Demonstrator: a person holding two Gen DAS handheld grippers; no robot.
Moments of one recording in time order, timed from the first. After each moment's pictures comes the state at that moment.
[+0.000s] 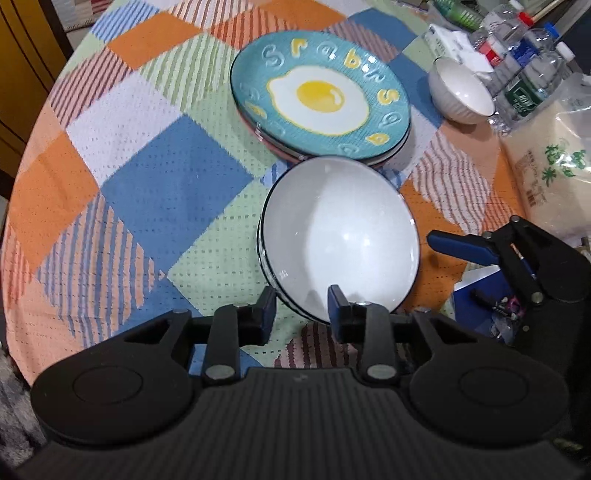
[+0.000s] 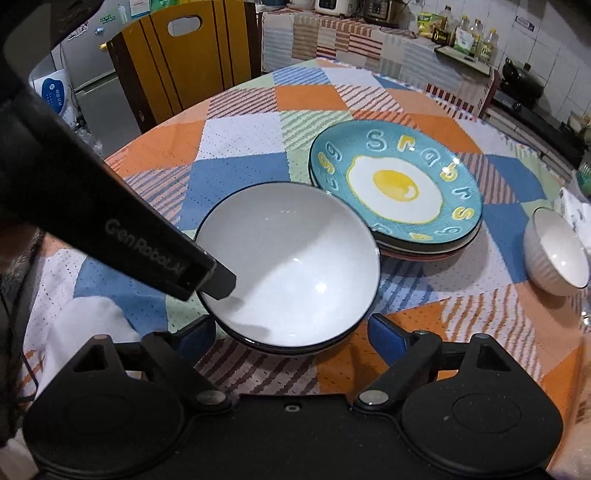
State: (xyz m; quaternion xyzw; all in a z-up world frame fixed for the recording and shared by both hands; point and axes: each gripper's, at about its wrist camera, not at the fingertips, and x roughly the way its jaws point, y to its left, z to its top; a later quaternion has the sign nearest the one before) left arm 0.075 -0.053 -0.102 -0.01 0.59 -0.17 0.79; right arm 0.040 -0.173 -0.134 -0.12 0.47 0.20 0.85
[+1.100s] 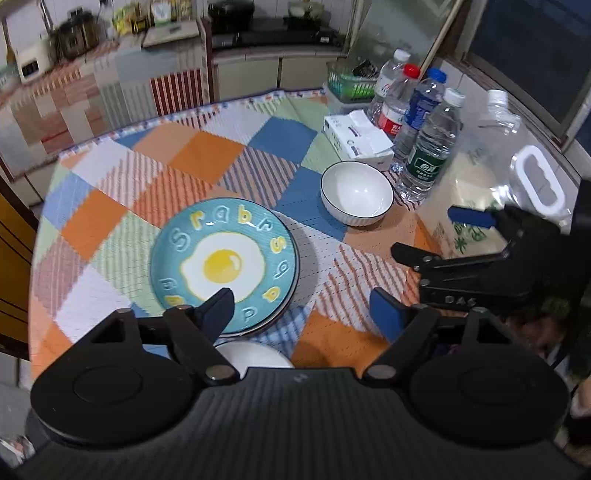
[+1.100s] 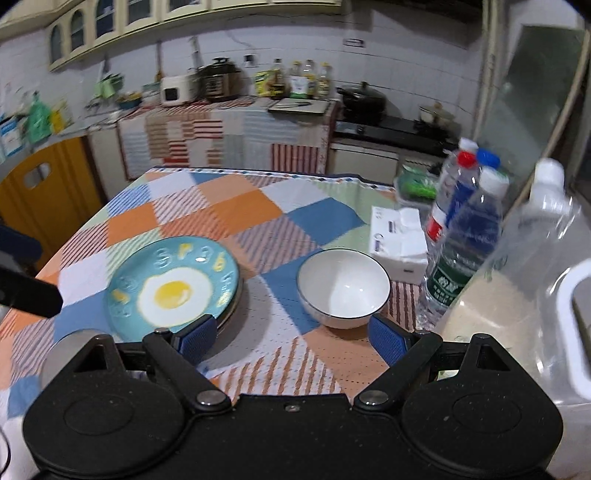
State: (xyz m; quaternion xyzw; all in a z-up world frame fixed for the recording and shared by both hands) left arm 0.109 -0.165 0.018 0.07 0.47 -0.26 0.84; right arm 0.084 -0.352 -0.074 0.01 0.37 0.00 0.93
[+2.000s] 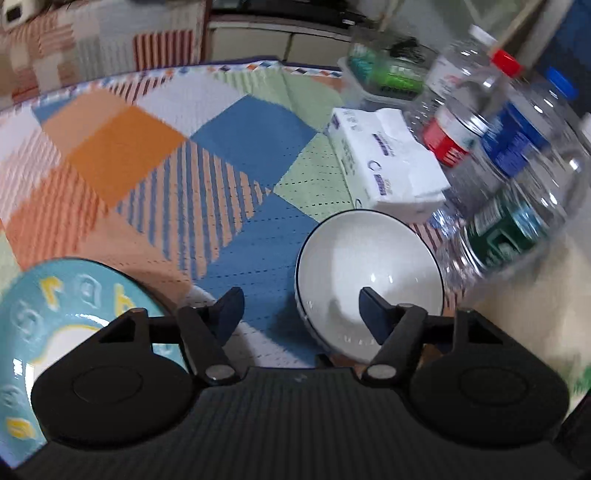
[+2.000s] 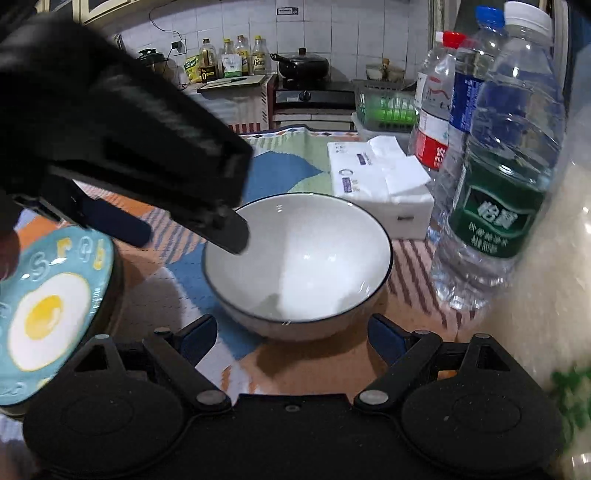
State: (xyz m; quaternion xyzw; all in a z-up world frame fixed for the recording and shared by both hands) left arm 0.269 -0.300 -0.126 -0.01 0.50 -0.23 0.83; right arm 0.177 -0.382 -0.202 0.03 0.38 -0.07 0.92
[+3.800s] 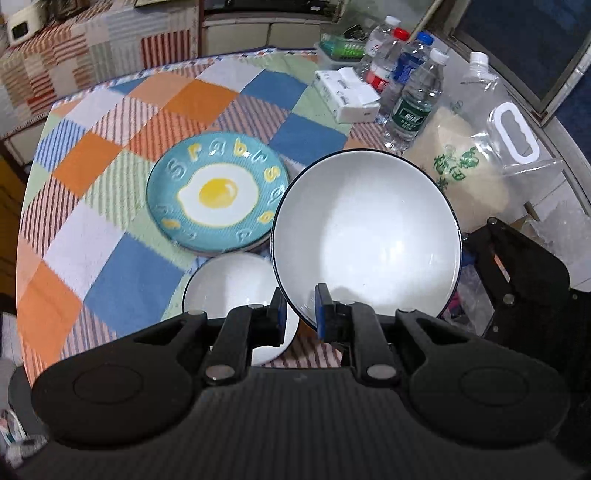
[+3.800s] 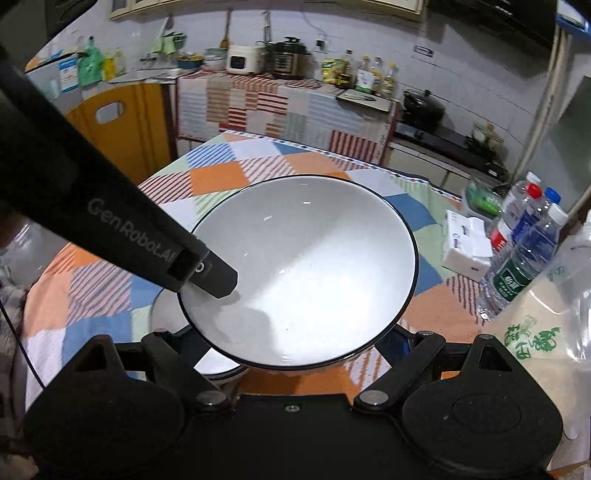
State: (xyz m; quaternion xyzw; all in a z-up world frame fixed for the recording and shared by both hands) left arm 0.062 -0.099 -0.001 0.05 0.52 -0.28 0.80; right arm 0.010 -0.213 -0.056 -0.10 0.40 0.08 0.91
